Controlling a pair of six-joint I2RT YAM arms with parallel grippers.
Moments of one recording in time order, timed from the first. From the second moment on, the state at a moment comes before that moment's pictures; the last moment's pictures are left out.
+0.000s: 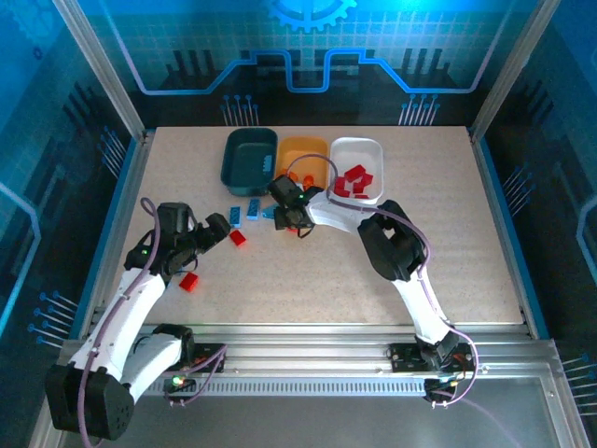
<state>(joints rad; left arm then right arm) -0.09 0.92 0.71 -0.63 0.08 -0.77 0.76 2.25 1.71 -0.60 0.20 0.60</state>
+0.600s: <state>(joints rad) -0.09 0.92 0.65 -0.62 0.12 -0.79 0.76 1.97 1.56 -0.59 0.27 0.45</state>
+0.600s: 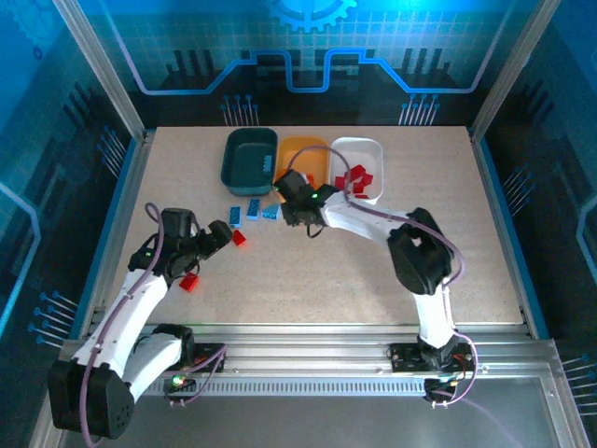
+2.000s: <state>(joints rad) -0.20 1.85 1.22 -0.61 -0.12 -0.56 0.29 1.46 1.02 -0.41 -0.05 0.48</state>
